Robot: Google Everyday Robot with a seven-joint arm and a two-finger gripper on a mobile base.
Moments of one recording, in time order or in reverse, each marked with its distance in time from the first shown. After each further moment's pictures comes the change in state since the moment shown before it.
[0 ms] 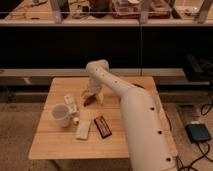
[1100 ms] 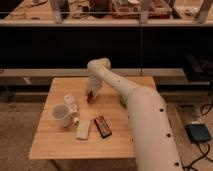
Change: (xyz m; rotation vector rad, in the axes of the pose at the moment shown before) arm 0.004 -0.019 -0.042 0.140 0.056 -0.050
